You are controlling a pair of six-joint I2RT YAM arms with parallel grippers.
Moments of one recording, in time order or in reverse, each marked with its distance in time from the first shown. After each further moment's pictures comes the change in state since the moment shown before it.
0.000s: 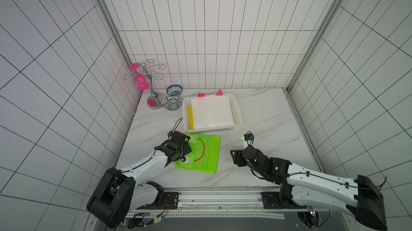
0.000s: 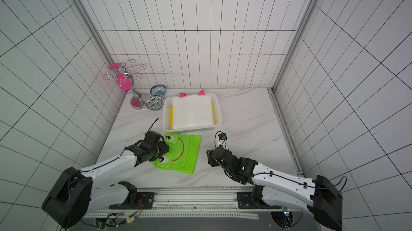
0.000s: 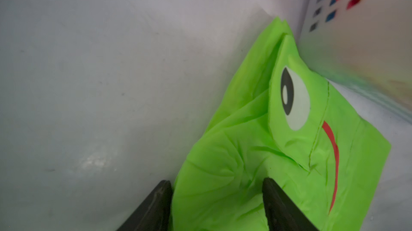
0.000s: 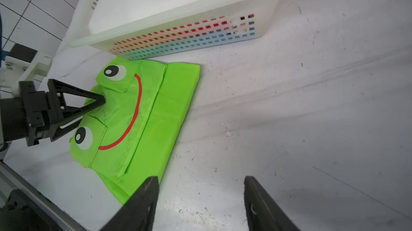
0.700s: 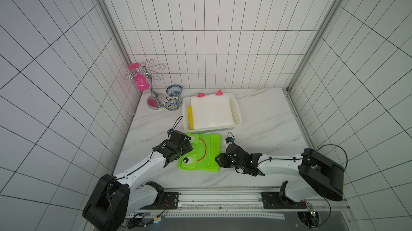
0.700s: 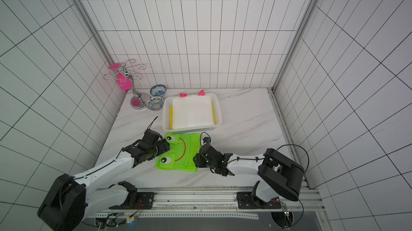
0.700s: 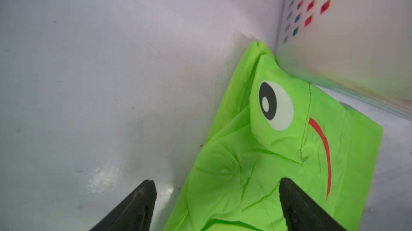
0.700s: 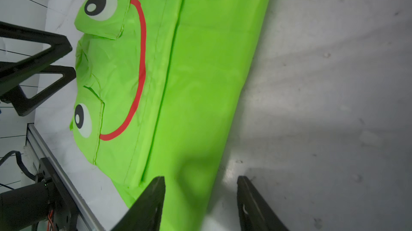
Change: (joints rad) left arm 0.024 -0.057 0.027 -0.050 -0.062 0.051; right arm -0.024 0.536 0.050 0.434 -0.375 0.079
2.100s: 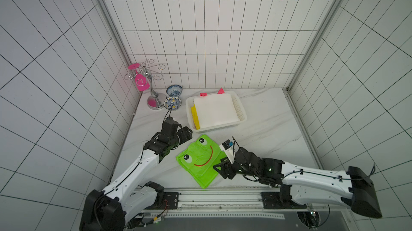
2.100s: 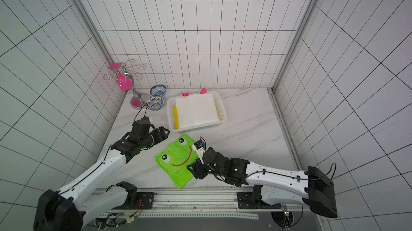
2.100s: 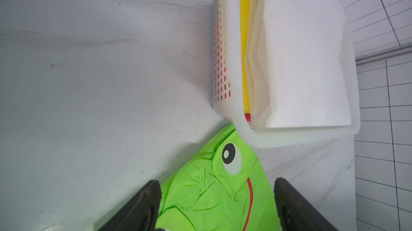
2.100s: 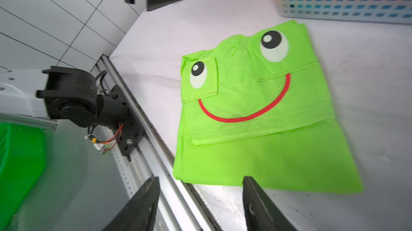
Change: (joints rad) left arm 0.091 -0.154 0.161 -0.076 0.173 0.055; right arm 0.147 -0.438 0.076 -0.348 0.066 -0.323
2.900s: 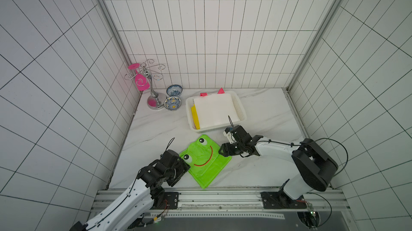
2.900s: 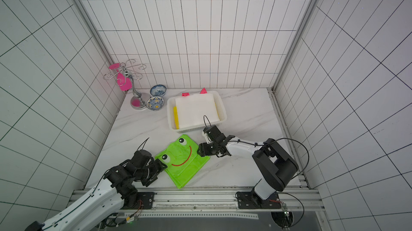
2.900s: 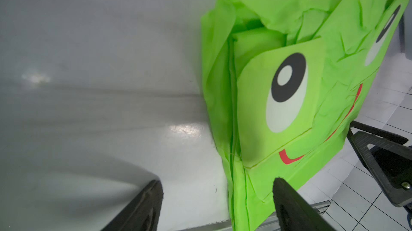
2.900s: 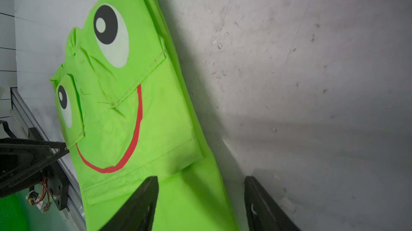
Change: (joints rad) left arm -0.229 -0.356 -0.375 -0.276 0.134 -0.483; right arm -0.447 0.534 0.149 0.013 -0.374 -0.061
